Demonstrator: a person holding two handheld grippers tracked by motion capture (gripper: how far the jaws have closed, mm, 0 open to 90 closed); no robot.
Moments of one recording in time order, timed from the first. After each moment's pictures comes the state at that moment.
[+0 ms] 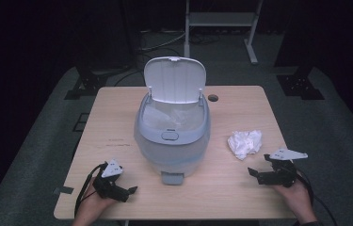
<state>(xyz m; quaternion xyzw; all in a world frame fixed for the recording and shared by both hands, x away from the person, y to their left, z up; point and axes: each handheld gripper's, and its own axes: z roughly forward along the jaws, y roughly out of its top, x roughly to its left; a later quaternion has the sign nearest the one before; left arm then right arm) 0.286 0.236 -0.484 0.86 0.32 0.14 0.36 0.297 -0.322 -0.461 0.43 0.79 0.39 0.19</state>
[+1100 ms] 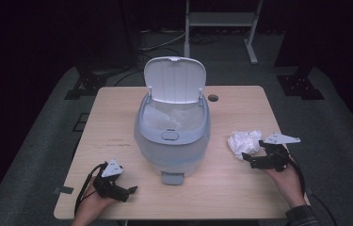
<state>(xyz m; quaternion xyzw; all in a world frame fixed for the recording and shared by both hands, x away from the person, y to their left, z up) 0.287 0.236 -0.484 0.86 0.32 0.14 0.36 0.334 -0.304 -0.439 0.43 0.78 0.40 0.21</state>
